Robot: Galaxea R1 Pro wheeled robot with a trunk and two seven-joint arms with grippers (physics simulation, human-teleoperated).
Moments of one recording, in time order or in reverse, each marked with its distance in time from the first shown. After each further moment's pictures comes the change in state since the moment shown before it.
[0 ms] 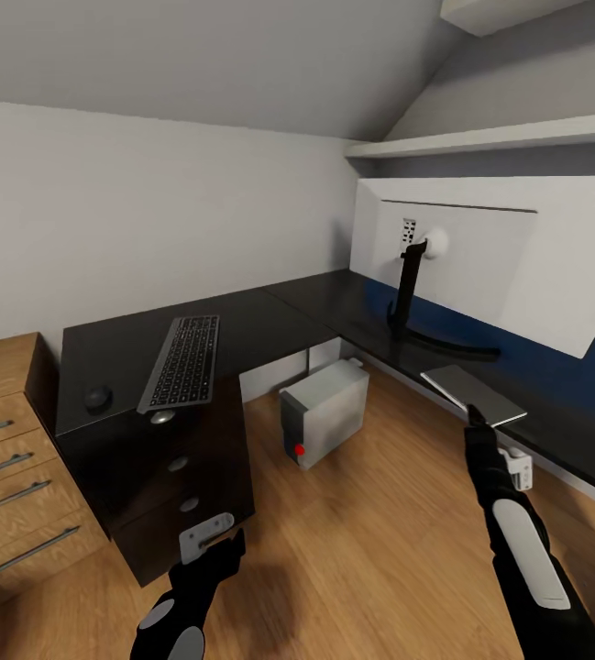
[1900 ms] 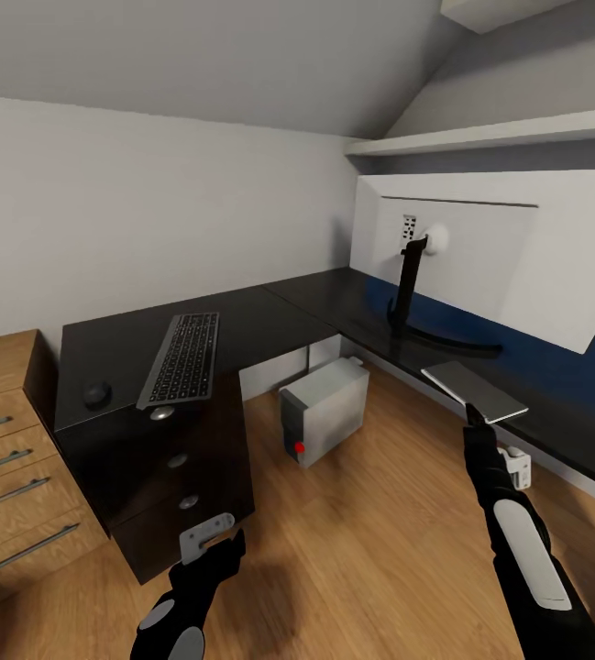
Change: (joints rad) left arm 0.000 0.000 0.000 0.001 0.001 0.001 0.000; right arm 0.002 0.001 -0.004 -0.002 -0.003 0.022 0.017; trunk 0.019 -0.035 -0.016
